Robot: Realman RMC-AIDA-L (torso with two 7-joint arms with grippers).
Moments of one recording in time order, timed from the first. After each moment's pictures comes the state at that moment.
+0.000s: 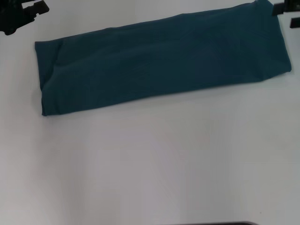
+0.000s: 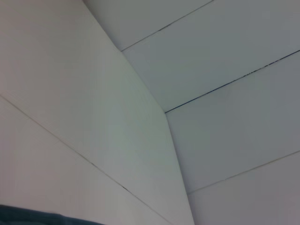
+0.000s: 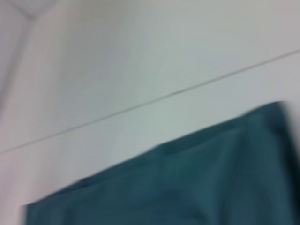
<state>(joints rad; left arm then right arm) -0.47 -2.09 -2.52 -0.96 -1.25 1.41 -2.57 0.66 1.86 -0.54 -0.79 -2.35 -1.48 2.52</state>
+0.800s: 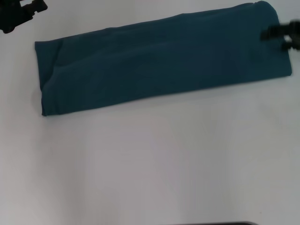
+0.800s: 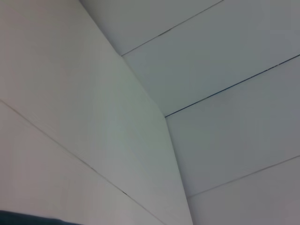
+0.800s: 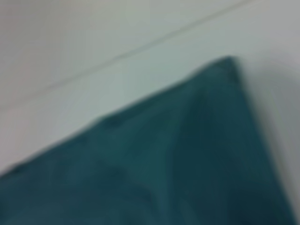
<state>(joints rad) -0.47 -2.09 -2.53 -0.96 -1.25 1.41 -2.57 0.67 1.88 -0.64 -0.67 -2.41 -1.29 2.53</state>
